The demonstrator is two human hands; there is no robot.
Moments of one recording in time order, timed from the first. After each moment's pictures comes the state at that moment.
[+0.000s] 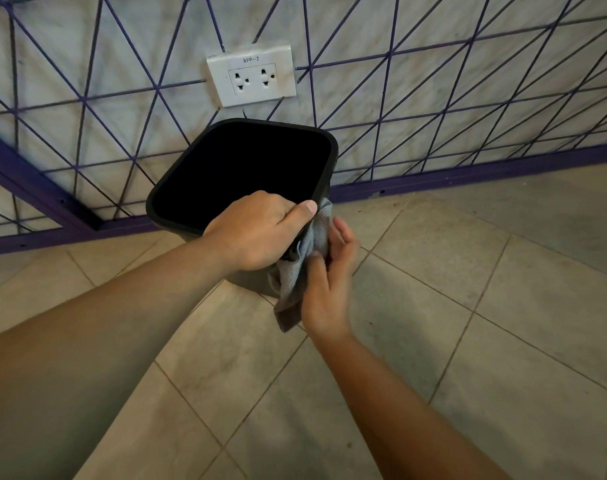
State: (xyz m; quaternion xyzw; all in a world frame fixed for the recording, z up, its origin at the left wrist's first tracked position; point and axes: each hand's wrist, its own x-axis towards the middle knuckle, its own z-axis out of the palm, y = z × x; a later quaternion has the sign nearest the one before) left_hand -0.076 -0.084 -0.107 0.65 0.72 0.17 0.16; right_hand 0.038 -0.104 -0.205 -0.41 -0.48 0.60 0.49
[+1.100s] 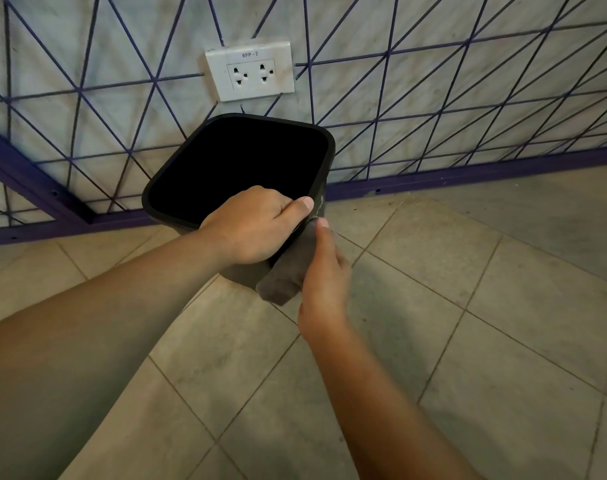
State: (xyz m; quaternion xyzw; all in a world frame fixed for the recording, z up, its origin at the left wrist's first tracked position) left_hand -0.075 -0.086 -0.107 0.65 0.72 0.17 0.18; right_hand 0.037 -0.099 -0.167 -0.48 -0.29 0.72 0.41
